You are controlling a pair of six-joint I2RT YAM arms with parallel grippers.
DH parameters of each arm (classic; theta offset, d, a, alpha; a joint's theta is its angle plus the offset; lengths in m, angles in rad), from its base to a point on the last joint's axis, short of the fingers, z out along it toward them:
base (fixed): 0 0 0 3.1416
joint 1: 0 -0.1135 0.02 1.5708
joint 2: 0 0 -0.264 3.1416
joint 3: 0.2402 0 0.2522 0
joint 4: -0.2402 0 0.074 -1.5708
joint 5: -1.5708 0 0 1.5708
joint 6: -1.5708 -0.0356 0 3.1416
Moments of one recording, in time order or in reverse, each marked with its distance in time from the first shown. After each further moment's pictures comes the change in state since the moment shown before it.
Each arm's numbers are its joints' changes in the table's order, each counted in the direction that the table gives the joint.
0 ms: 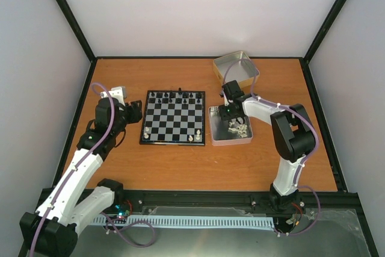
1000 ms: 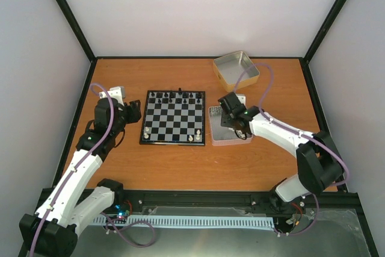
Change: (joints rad) left arm 0.000 -0.011 0.004 -0.007 0.025 0.000; right arm -0.218 -0.370 -0.173 -0.104 -0.291 -0.507
